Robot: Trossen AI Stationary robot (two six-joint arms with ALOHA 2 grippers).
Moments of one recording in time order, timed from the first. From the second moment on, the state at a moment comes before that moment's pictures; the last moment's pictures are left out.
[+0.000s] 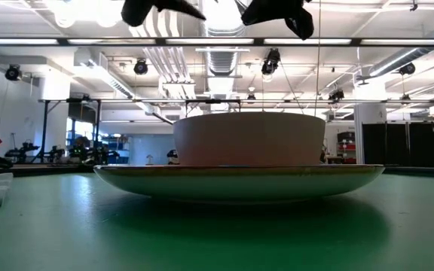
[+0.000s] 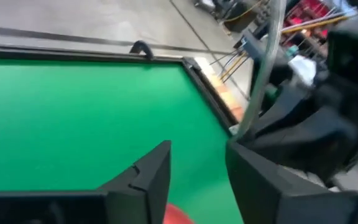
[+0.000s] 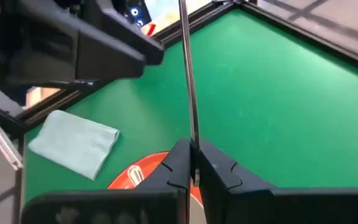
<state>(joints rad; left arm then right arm) -0.28 1.47 1.30 -0.36 -0.85 -1.12 0.15 1.38 1.20 -0.38 0.34 0.59</state>
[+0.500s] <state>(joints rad) -0.35 1.47 1.27 -0.40 -0.74 -1.14 0.12 0.85 0.82 -0.64 0.07 1.21</state>
